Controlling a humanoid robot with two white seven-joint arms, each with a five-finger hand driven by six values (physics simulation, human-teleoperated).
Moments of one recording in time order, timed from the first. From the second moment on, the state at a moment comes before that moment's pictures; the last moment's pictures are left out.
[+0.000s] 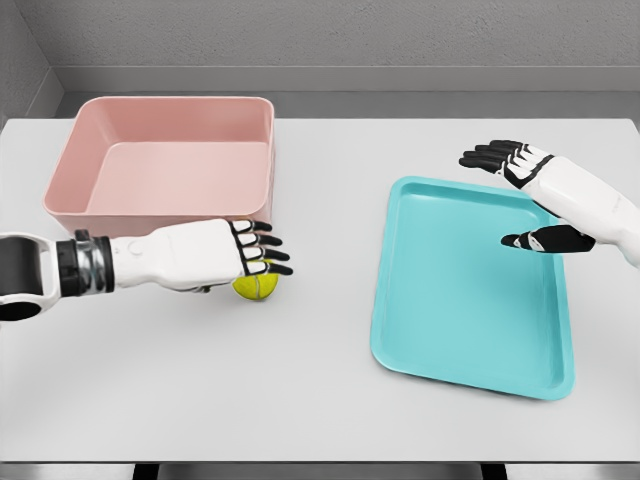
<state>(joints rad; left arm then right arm) -0.52 0.82 -0.70 -1.76 -0.64 -0.61 -0.35 -0.12 -0.58 -0.11 -1.75 0.20 -0.61 0.61</state>
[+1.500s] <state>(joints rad) -0.60 0.72 -0.83 -1.61 -0.65 -0.61 -0.35 -0.12 -0.59 -0.11 -1.71 0.20 -0.61 0.61</state>
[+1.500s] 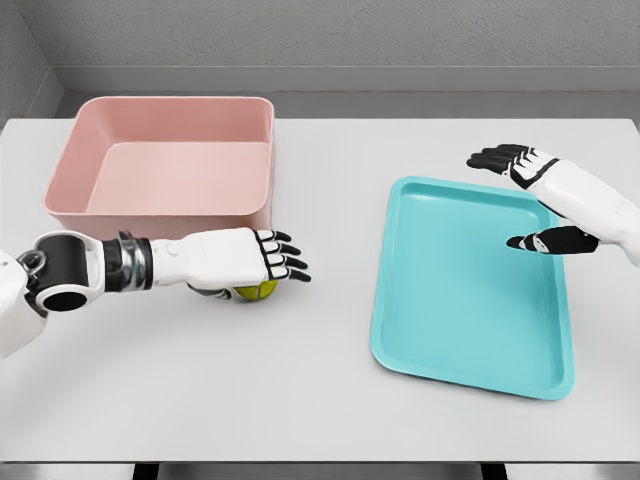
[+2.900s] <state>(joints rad) -0.67 0.80 -0.79 -1.71 -0.55 -0.61 -0.45 -0.12 -0.59 -0.11 -1.71 0.20 -0.61 0.61</state>
